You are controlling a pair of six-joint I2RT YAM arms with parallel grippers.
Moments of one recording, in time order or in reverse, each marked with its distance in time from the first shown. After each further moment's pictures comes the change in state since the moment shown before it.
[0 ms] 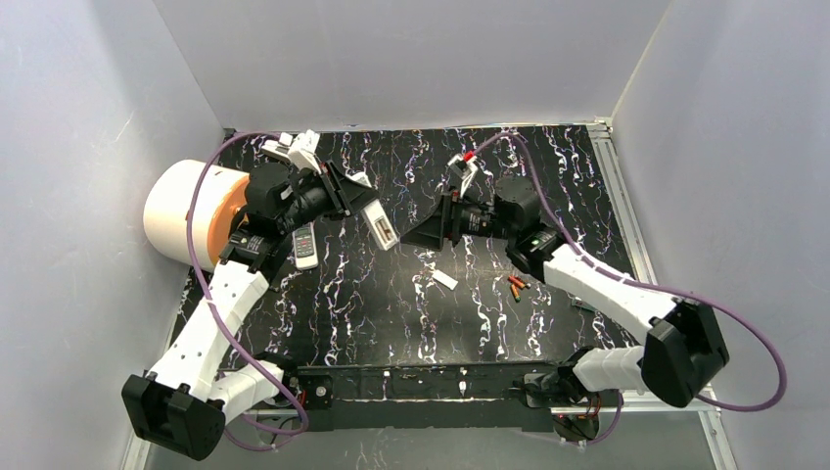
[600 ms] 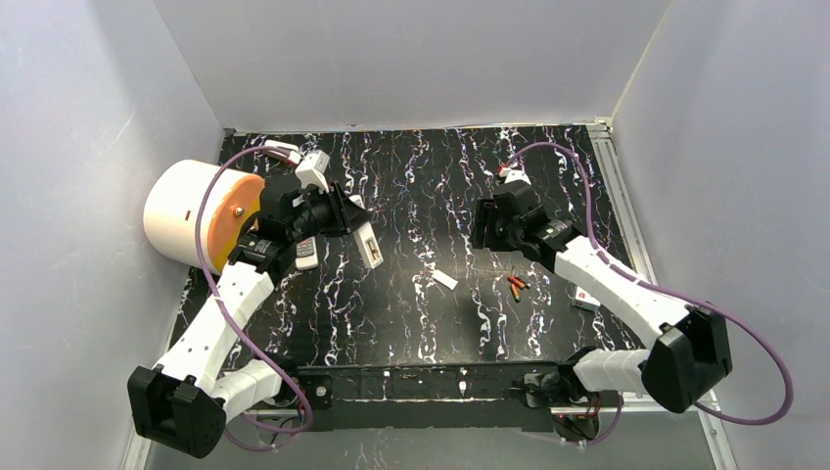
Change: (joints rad) left arm 0.002 0.007 -0.090 -0.193 -0.203 0.192; right arm -0.087 -0.074 0.094 -0.908 0.841 -0.230
